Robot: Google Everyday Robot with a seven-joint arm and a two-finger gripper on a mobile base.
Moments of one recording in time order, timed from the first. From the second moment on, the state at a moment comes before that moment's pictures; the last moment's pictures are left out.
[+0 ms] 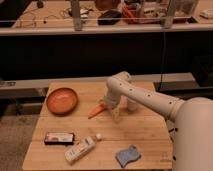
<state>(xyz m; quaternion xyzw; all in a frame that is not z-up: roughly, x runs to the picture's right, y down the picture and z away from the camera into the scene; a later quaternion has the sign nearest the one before) 0.025 0.134 0.886 -0.28 -0.22 -0.28 0.89</state>
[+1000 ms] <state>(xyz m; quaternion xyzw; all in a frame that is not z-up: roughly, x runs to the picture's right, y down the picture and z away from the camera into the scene) 0.023 0.131 0.886 -0.28 -0.22 -0.28 0.89</state>
